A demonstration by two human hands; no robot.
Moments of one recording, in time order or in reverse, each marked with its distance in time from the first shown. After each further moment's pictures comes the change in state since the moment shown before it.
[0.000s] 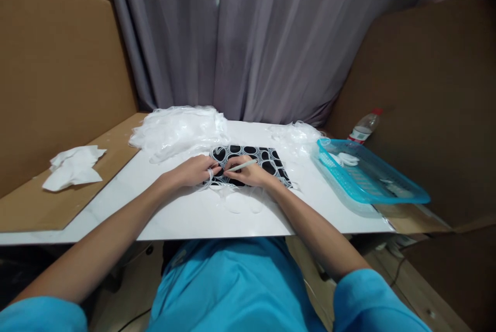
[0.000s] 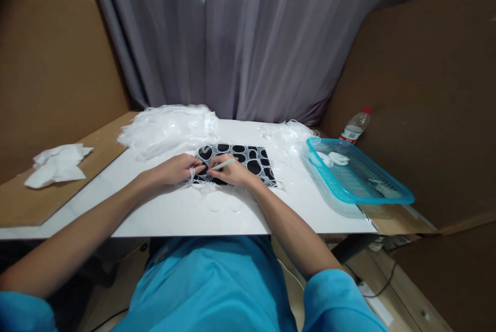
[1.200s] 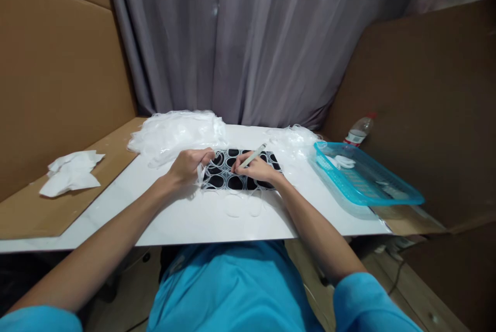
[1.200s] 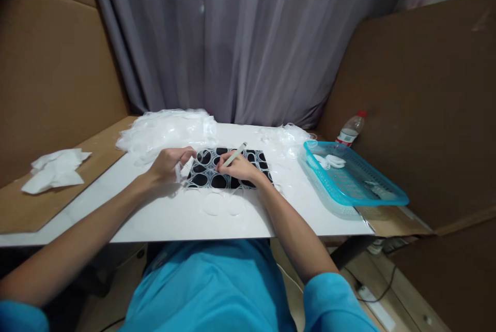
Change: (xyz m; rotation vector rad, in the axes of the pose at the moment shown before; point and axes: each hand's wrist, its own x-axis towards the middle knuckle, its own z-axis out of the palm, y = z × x) left_hand -0.010 0.006 -0.006 0.066 0.532 0.194; right_hand -0.006 0.001 -0.029 0.335 0.024 0.182
